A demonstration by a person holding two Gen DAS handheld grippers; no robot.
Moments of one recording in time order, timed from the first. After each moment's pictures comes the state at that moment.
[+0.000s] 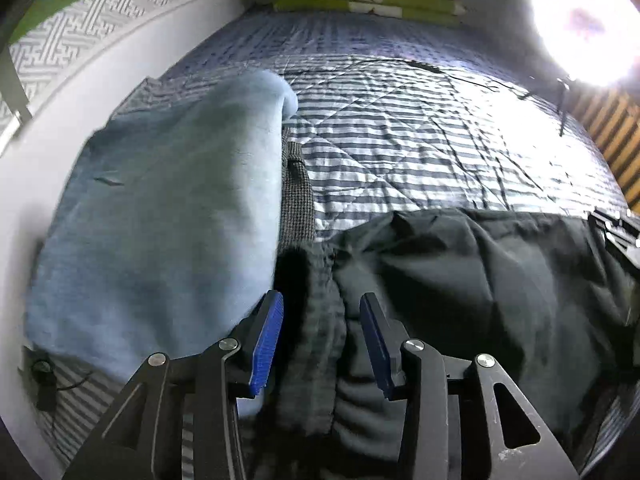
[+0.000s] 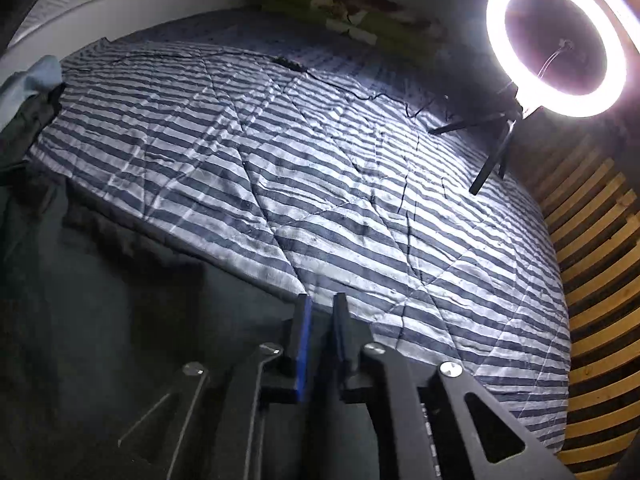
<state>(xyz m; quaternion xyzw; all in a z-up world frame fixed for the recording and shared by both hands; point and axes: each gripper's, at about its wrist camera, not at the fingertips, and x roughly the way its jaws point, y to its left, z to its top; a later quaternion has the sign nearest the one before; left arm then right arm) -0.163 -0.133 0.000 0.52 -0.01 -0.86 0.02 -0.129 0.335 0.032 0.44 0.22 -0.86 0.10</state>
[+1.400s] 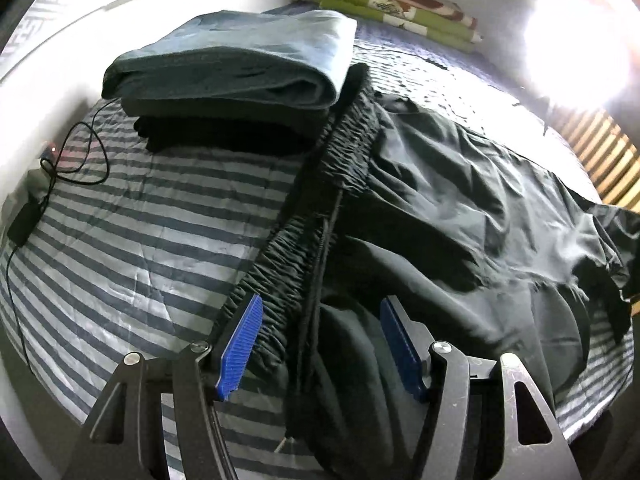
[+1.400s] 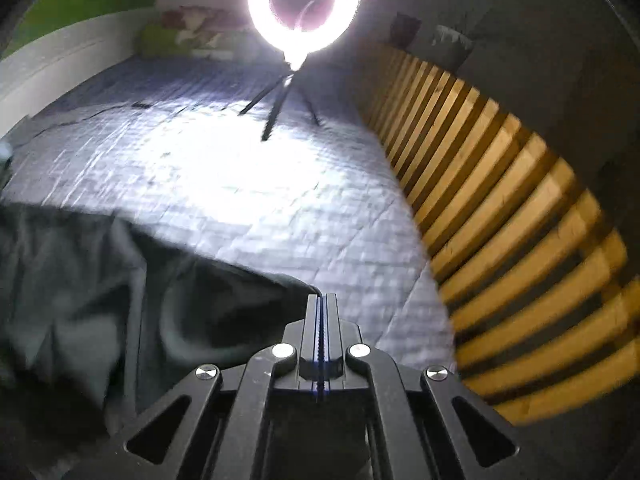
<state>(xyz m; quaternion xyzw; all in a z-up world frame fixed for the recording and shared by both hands) 0.046 -0.166 -0.042 0.49 0.10 -0.86 0.05 -0.038 0.575 0.126 0.42 0.13 -0.90 -0.06</state>
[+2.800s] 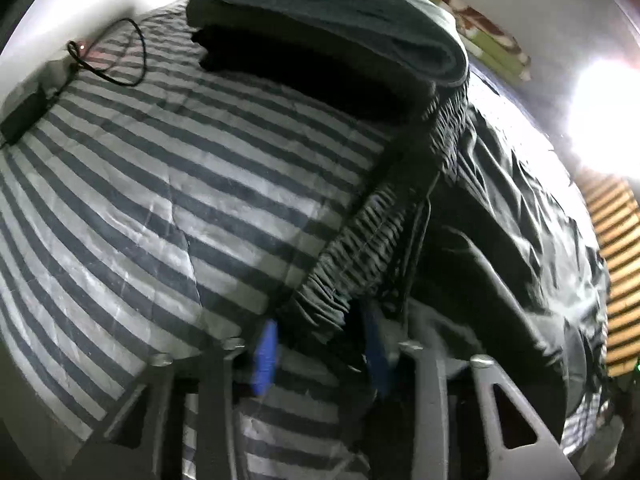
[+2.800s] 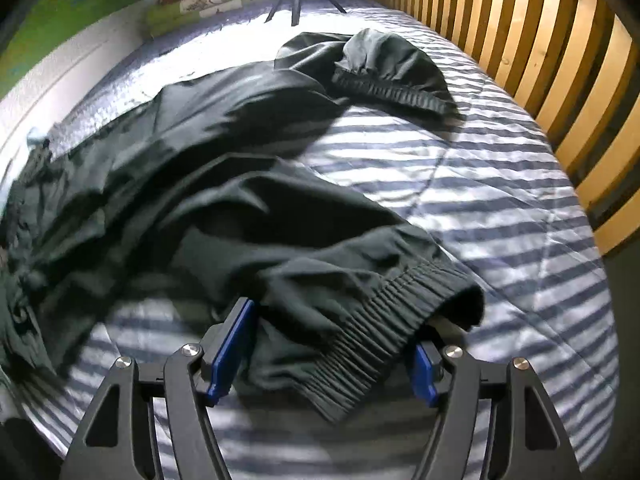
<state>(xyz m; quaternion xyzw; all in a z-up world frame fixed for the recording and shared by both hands) 0.063 -0.224 -0.082 0.50 0.22 -0.83 0.09 0.097 0.590 -0.004 0.53 -0.04 -0.85 0.03</state>
